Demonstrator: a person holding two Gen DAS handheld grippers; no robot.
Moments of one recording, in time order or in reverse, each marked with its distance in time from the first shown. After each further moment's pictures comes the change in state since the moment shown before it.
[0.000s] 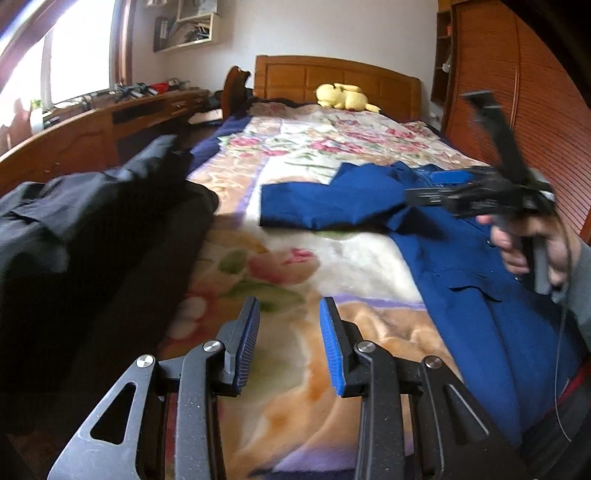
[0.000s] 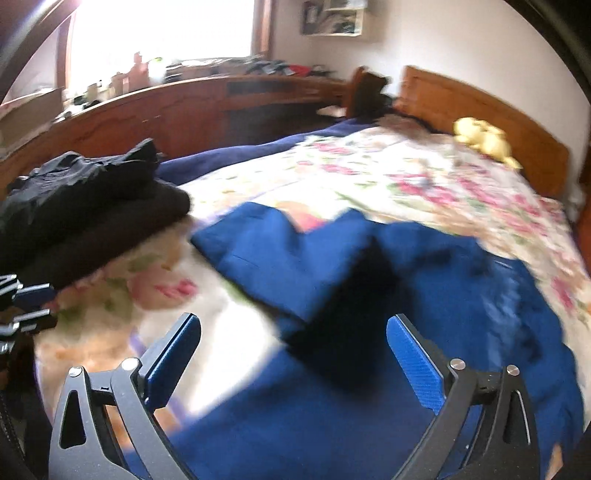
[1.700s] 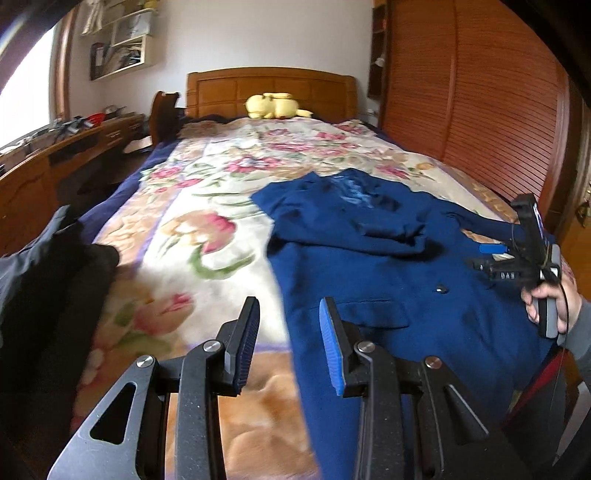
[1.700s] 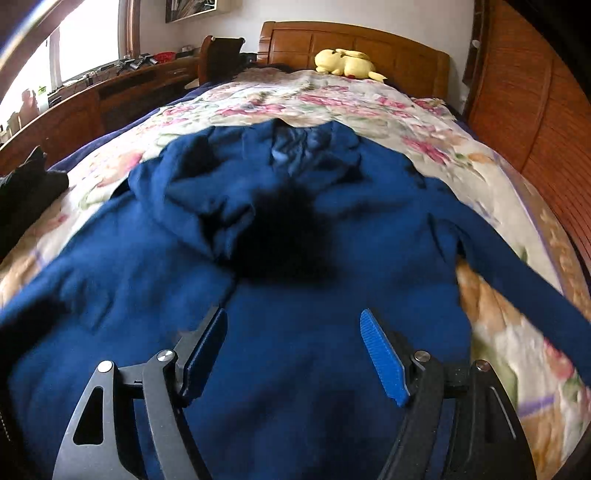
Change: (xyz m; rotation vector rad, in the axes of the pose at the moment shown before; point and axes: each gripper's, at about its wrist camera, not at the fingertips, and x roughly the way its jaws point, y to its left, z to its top) left arm -0.009 -0.123 0.039 0.139 -0.020 -0.197; right arm -0.122 -0.157 -0.219 0.343 0.076 -0.358
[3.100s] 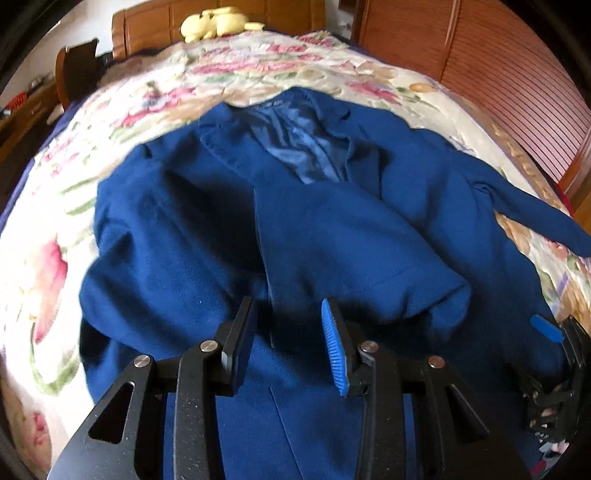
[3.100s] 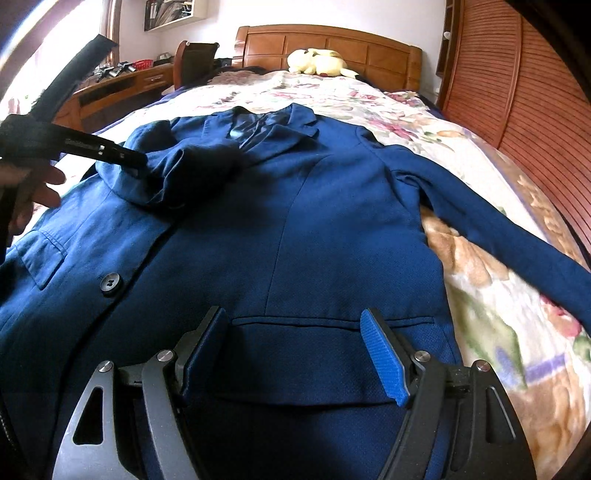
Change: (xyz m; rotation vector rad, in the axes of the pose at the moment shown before) left arm 0.251 -0.112 0.096 0.055 0.371 -0.076; right arm 0.017 -0.020 -0.036 0.056 -0.019 -0.056
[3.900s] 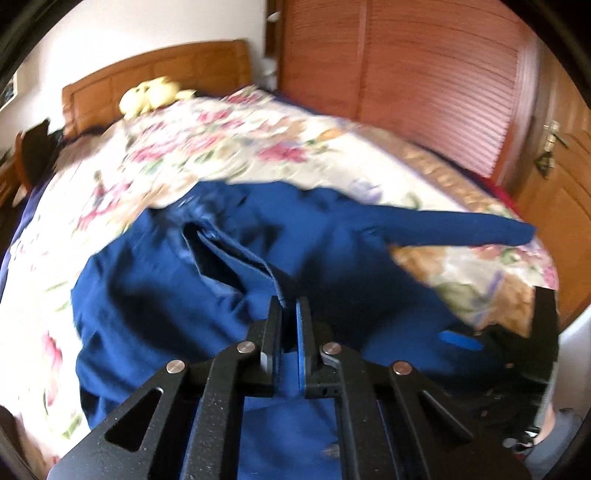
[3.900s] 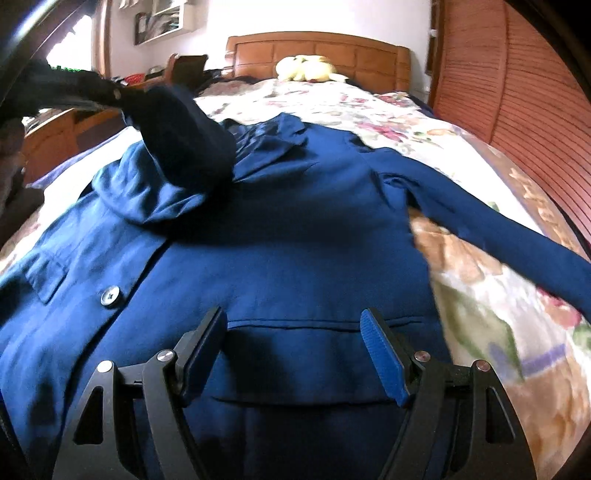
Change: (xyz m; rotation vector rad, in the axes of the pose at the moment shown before) left arm -0.099 -0.102 0.025 0.228 -0.216 -0.151; right arm -0.011 -0.017 0.003 0.088 -0.036 -0.006
